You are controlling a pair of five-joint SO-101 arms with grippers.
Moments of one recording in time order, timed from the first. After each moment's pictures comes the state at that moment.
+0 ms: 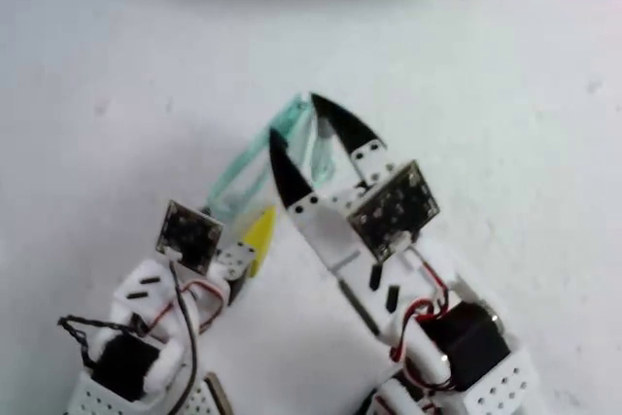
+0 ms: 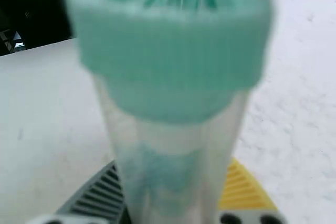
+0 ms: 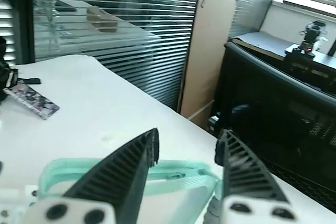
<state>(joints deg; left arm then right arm) 21.0 -104.6 84.0 52.9 1.3 -38.2 -68.2 40.0 39.6 13.4</state>
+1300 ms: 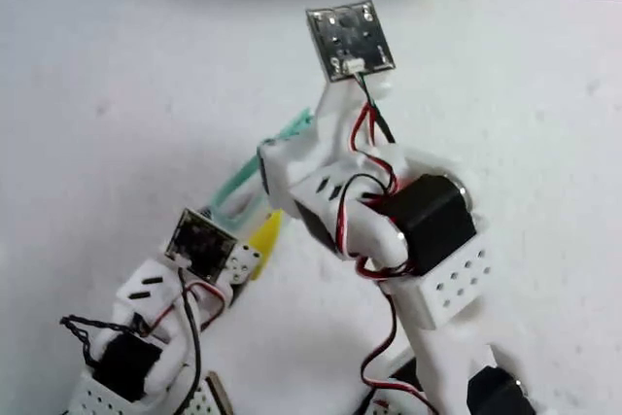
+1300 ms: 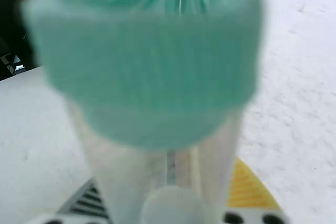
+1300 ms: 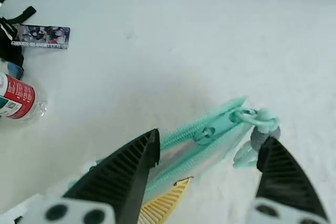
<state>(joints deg) 22.1 -104.8 83.9 51.8 -4.3 -40.0 -24.6 -16.0 90.9 -16.0</state>
